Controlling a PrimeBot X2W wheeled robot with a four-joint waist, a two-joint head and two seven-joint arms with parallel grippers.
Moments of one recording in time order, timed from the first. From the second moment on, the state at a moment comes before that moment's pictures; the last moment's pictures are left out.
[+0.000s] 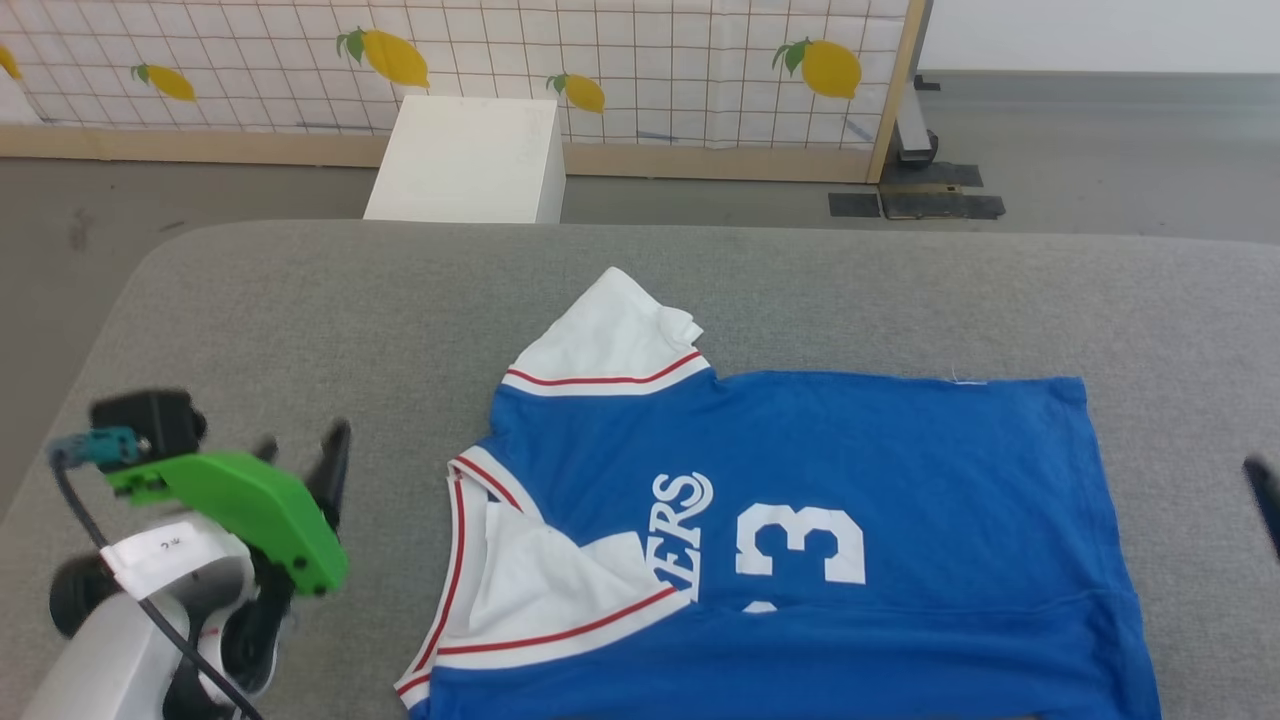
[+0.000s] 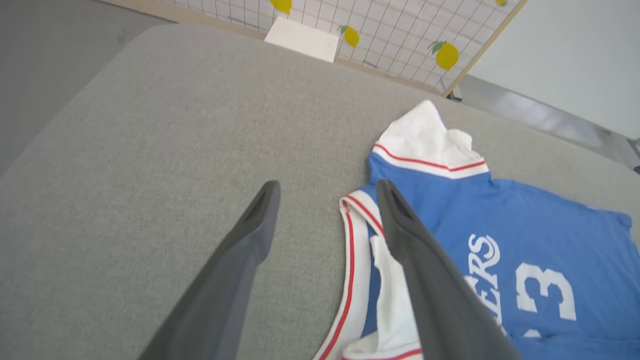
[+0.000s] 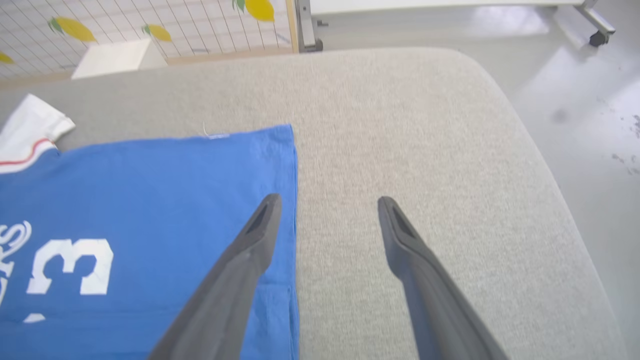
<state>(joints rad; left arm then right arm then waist) -0.14 0.54 -0.29 -0.16 -0.82 0.37 0.42 -0.04 -0.28 -0.37 -0.10 0.30 0.13 0.73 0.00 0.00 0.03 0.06</state>
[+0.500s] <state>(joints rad) -0.33 0.37 -0.32 0.09 -0.64 0.17 -0.18 -0.14 -0.27 -0.33 -0.07 0.31 0.13 0.33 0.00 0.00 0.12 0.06</state>
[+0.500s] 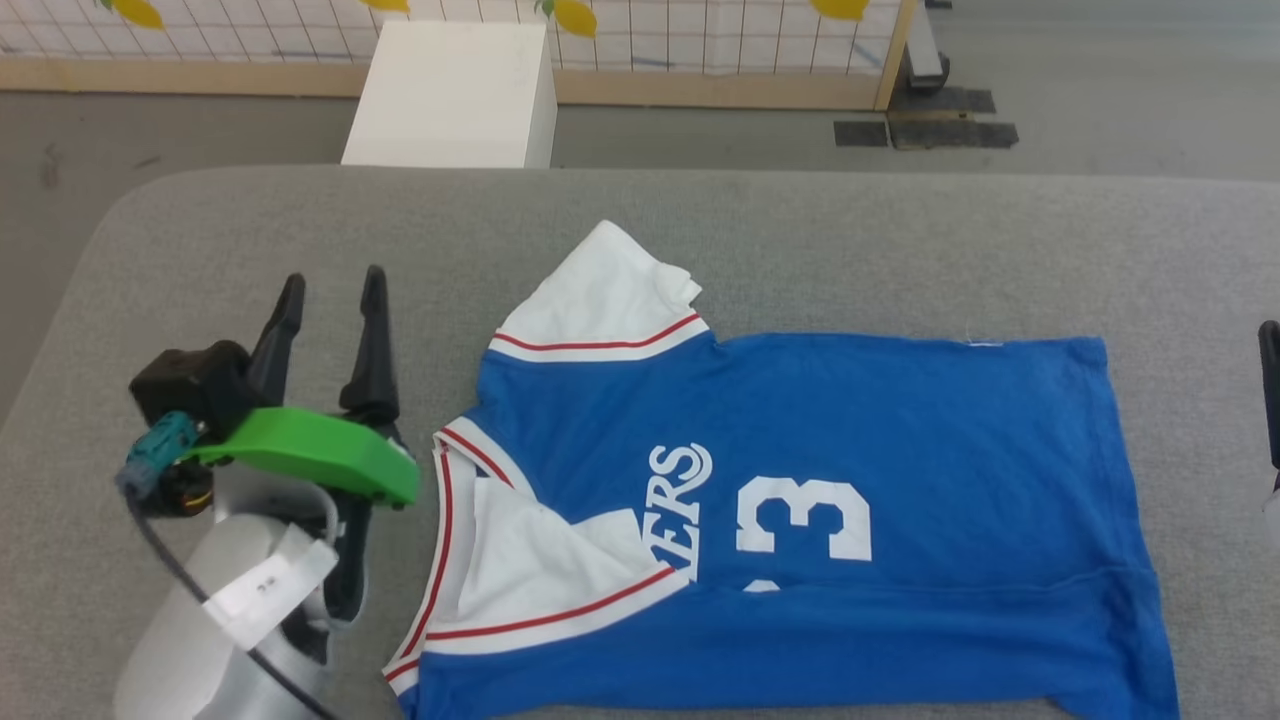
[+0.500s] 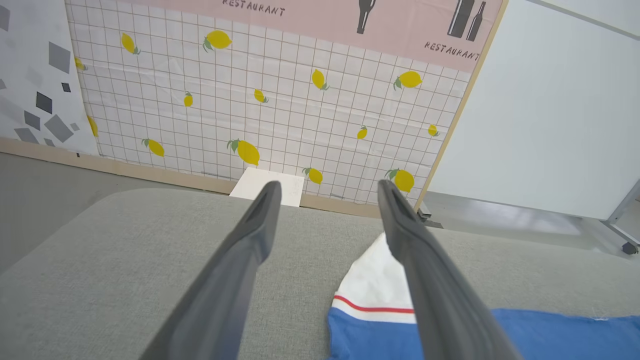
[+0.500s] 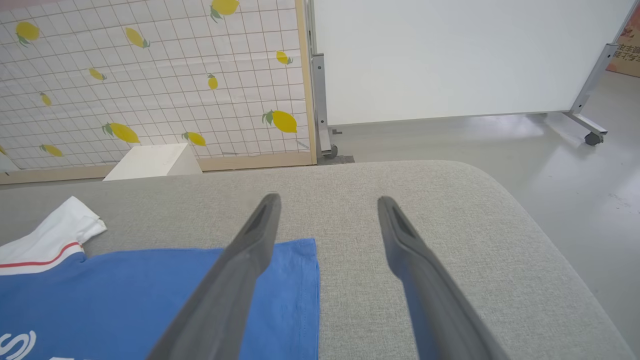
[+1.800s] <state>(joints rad) -1.24 0.25 -0.61 0.93 -0.60 0.02 0.76 -0.39 -0.23 -0.17 -0.03 0.32 0.13 0.26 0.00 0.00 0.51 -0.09</state>
